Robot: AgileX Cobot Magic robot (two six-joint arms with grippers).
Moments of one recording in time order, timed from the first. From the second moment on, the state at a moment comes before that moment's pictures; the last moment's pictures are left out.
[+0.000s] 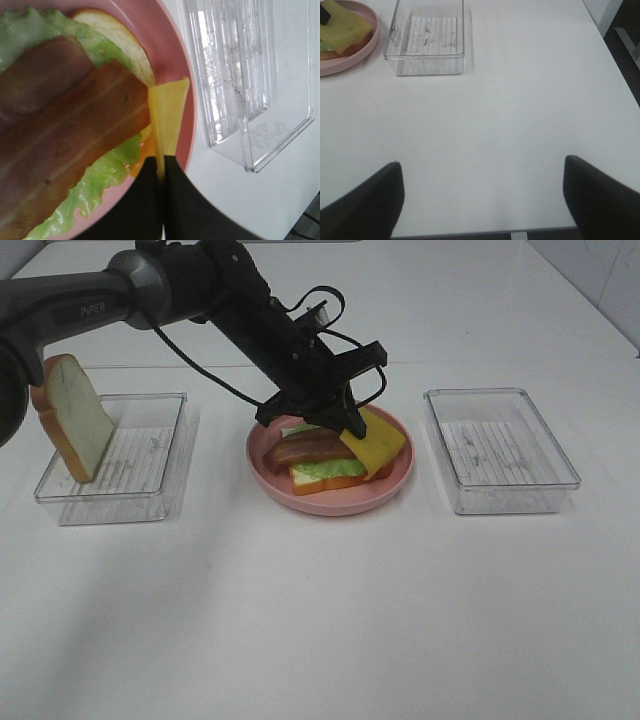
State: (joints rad) left arm -0.45 2.55 -2.23 -0.67 1.03 -0.07; right arm 0.05 0.00 -0.46 -0.06 1.11 0.04
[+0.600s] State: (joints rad) left arm -0.43 2.55 -2.23 -0.45 1.01 -0.15; right arm 0.05 0.00 -0.46 -0.06 1.11 0.04
